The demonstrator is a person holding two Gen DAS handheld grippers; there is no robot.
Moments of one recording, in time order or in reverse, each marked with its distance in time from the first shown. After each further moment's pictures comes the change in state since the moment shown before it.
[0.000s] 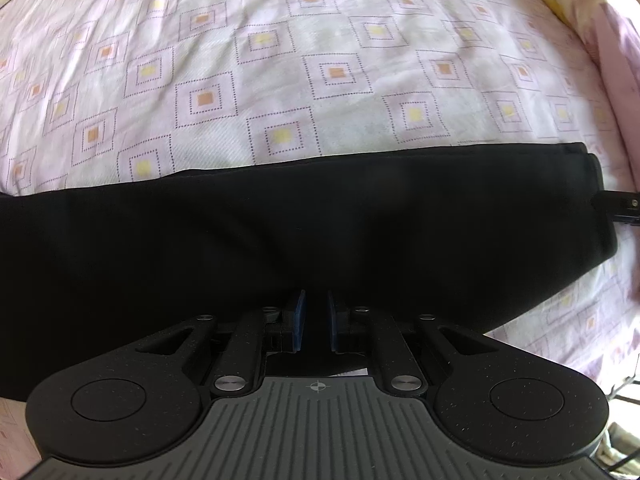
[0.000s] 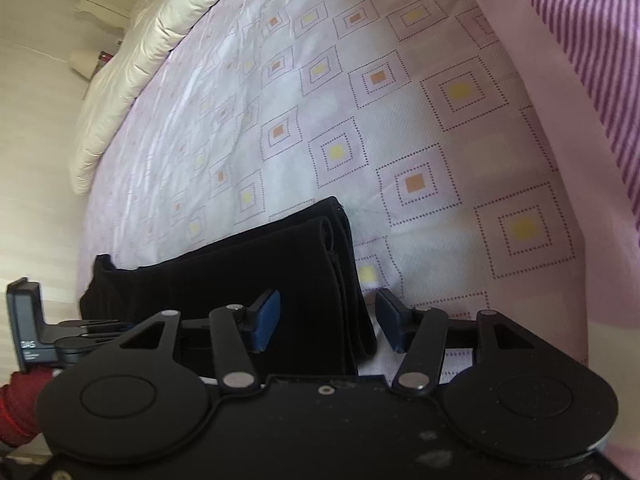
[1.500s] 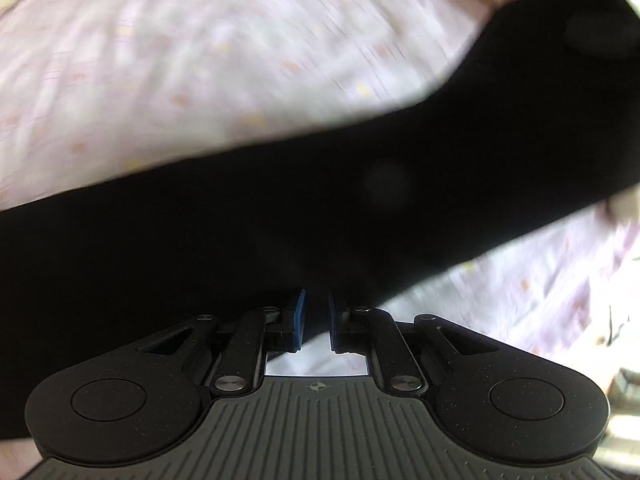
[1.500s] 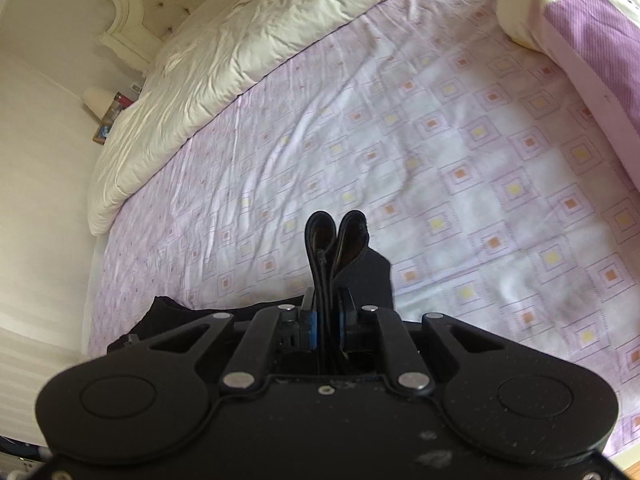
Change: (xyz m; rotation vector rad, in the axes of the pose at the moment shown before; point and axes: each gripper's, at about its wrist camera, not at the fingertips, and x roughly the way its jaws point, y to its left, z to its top) left arm -0.032 0.021 -0.028 0.151 -0.125 -0.129; right arm -0.034 0.223 -0.056 -0.031 -0.235 -0.090
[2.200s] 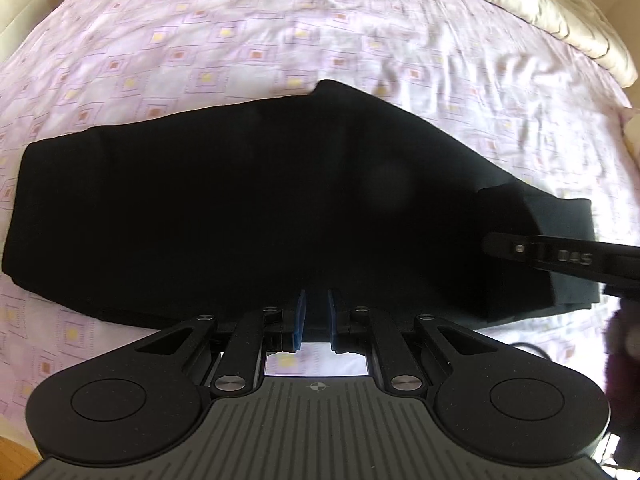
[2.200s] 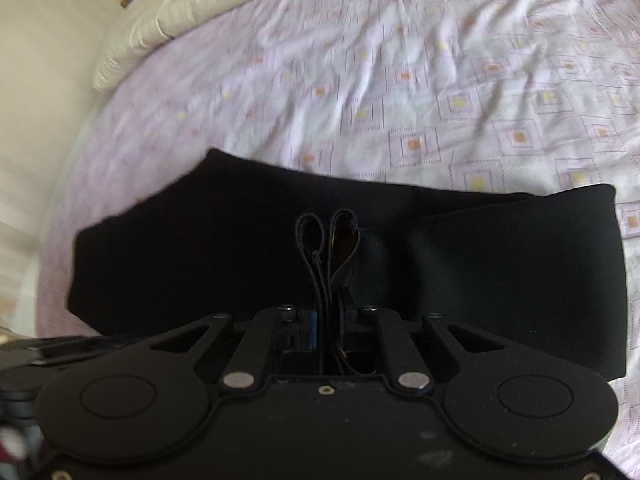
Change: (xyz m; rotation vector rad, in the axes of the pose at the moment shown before) left arm -0.121 0.247 -0.115 -0.390 -0.094 0.169; right arm 0.200 0.230 -0.141 -0.282 0.172 -0.086
